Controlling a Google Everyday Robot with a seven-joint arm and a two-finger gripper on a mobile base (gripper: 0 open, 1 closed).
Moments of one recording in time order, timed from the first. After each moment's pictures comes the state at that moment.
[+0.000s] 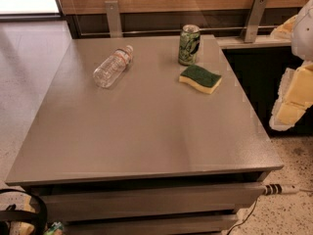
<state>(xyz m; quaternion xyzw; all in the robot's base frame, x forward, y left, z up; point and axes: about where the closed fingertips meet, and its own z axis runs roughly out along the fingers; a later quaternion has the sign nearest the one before) 0.438 -0.213 0.989 -0.60 0.78 -0.05 0.18</state>
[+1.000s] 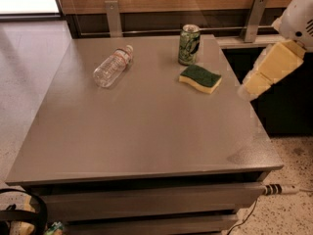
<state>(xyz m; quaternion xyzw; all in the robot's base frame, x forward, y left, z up) 0.480 -0.199 0.998 -0.48 0.84 0.00 0.26</state>
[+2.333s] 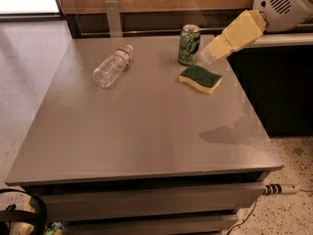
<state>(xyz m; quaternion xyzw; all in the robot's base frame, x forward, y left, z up) 0.529 -0.164 1.012 -0.34 0.89 0.09 0.29</state>
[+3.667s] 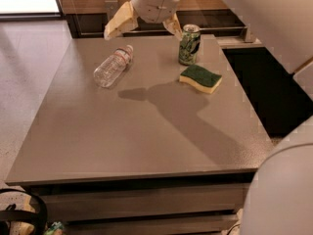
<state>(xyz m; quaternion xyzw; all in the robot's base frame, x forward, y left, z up) 0.642 0.020 0.964 -0.13 0.97 0.10 0.18</state>
